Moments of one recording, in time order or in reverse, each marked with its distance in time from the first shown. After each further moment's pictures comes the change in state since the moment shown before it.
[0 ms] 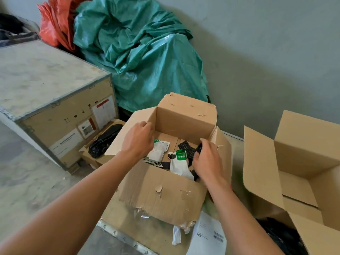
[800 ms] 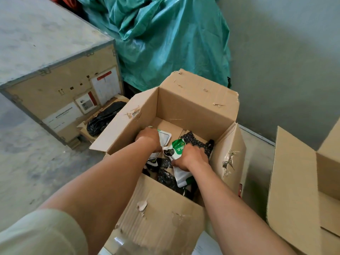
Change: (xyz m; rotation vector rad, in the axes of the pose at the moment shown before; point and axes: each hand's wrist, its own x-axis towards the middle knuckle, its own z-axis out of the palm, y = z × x) left_hand 0.067 0.003 0.130 0.232 -0.661 -0.404; right_hand 0.101 0.014 0.113 -0.304 -0.589 0.062
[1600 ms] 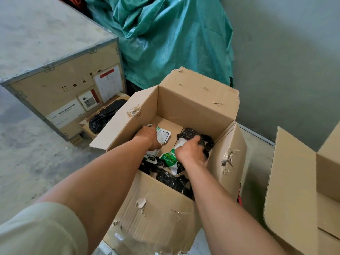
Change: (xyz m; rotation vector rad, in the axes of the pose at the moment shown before) left_hand -0.001 -0.012 0.002 -0.186 0.001 0.005; right_hand -0.009 -0.016 -0.001 0.433 0.122 0.194
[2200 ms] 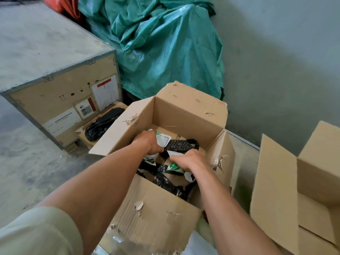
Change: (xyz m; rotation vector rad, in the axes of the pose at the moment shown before) left_hand -0.013 0.014 -0.017 0.013 0.026 0.039; right_hand -0.026 0.003 -0.051 -0.158 -0.180 0.008
